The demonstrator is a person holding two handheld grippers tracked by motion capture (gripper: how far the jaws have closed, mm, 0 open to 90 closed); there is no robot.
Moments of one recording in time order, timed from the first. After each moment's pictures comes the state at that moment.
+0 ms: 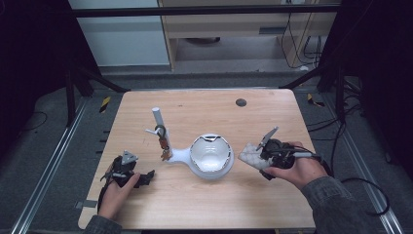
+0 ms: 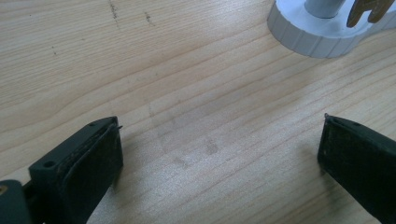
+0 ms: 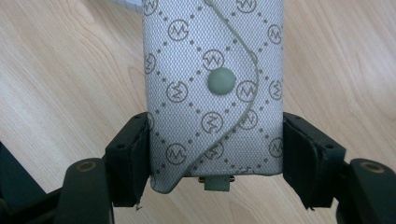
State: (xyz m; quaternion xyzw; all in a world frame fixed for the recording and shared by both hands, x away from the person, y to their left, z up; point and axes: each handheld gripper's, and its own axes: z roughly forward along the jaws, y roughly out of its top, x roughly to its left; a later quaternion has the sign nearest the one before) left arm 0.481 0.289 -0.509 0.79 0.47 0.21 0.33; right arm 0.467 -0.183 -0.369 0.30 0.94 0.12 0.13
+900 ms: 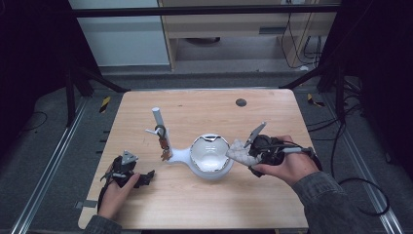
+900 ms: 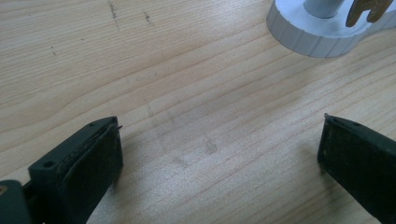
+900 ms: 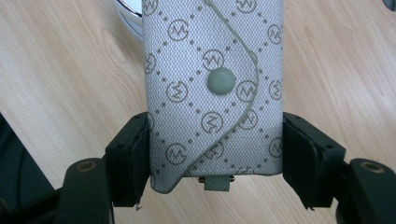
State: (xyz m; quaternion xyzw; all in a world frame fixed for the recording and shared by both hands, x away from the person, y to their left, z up) left arm 0.481 0.289 -0.509 0.79 0.47 0.21 0.33; right arm 0.465 -0.151 -0.347 0.26 0.94 0.14 0.14
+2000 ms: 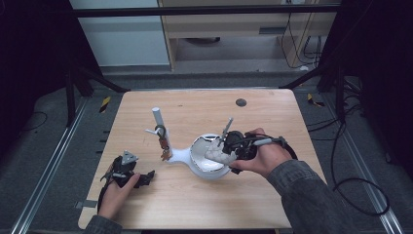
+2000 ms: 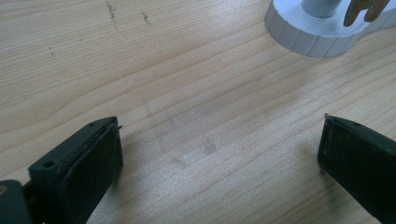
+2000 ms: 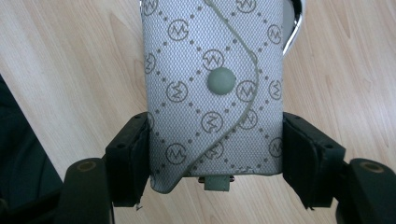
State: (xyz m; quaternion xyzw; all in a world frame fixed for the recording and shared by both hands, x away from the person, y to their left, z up) left arm 0.481 0.289 -0.509 0.80 0.47 0.20 0.33; right arm 0.477 -0.085 -0.335 0.20 0.97 0.10 0.13
